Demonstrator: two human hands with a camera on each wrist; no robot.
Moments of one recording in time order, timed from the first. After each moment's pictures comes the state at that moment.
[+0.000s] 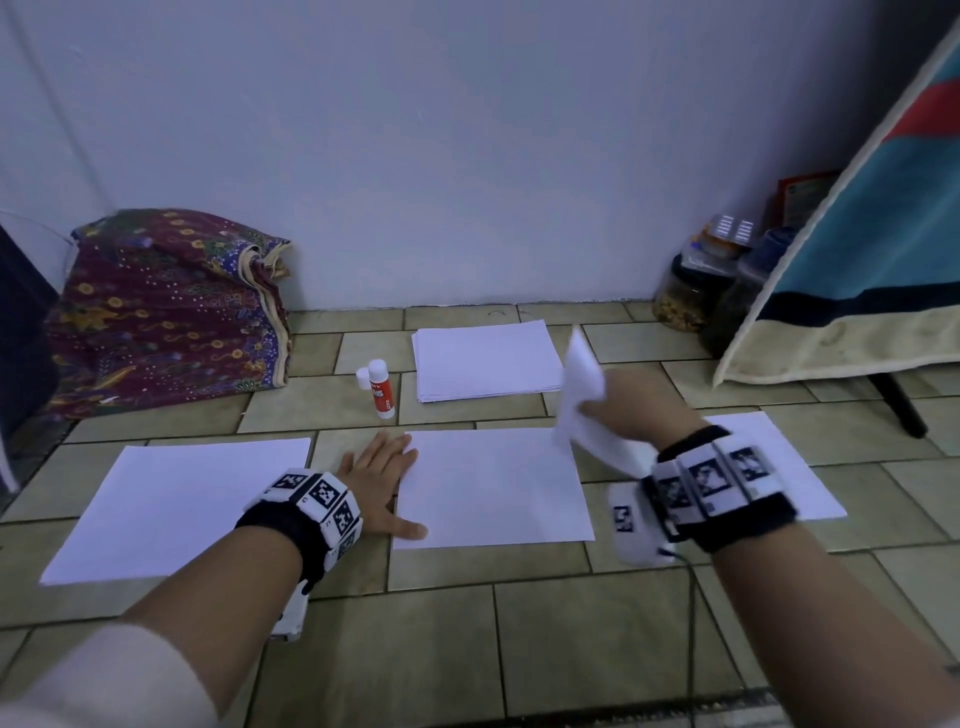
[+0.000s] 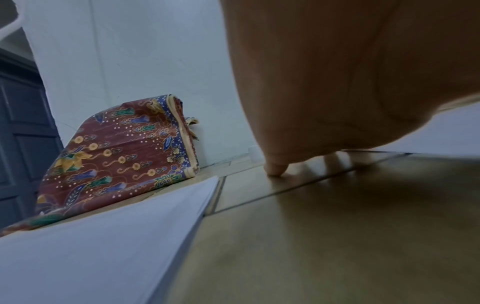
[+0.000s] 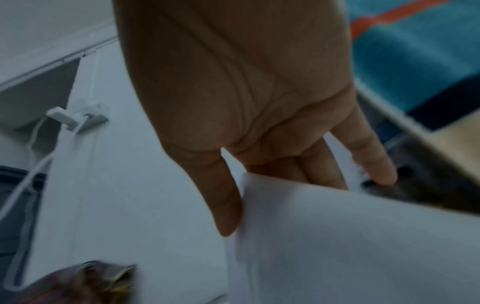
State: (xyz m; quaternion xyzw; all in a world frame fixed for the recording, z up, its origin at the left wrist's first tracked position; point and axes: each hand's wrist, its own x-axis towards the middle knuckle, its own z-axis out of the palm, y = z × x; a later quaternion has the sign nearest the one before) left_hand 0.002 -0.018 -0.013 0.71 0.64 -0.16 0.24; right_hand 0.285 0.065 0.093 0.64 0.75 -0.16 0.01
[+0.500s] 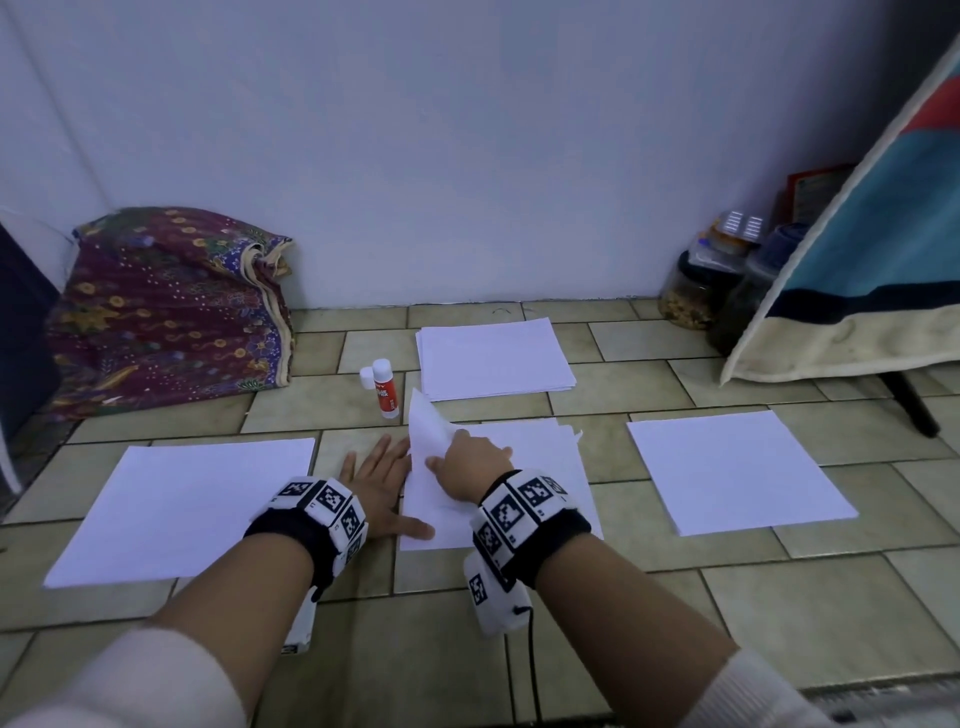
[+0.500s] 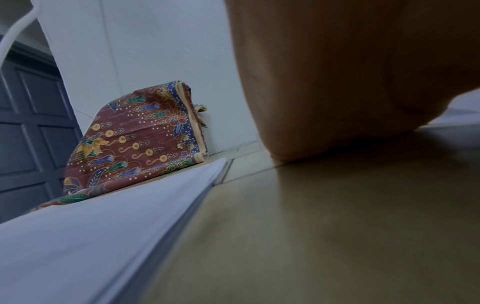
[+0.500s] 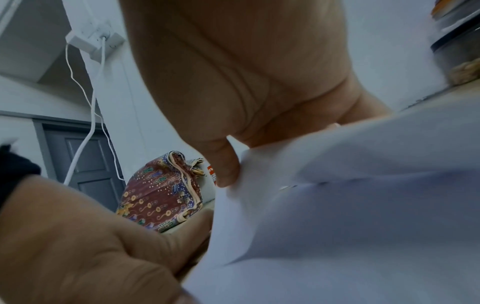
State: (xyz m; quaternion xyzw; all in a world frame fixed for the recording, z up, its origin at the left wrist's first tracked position) left_hand 0.007 -0.021 -0.022 0.68 0.68 -0.15 0.22; right_hand 0.140 0.028 0.011 0.59 0.75 -0.27 0.09
